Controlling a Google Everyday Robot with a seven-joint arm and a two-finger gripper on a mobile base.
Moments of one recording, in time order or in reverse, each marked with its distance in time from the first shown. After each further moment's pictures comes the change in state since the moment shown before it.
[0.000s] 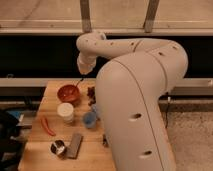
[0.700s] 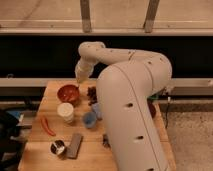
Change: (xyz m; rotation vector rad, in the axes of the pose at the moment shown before) arm 0.029 0.022 0.063 -0.146 0.166 -0.013
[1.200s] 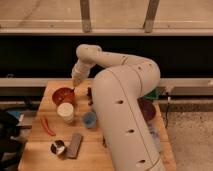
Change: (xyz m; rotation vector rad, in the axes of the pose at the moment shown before) arm 0.002 0.011 0.033 -0.046 0.077 -0.012
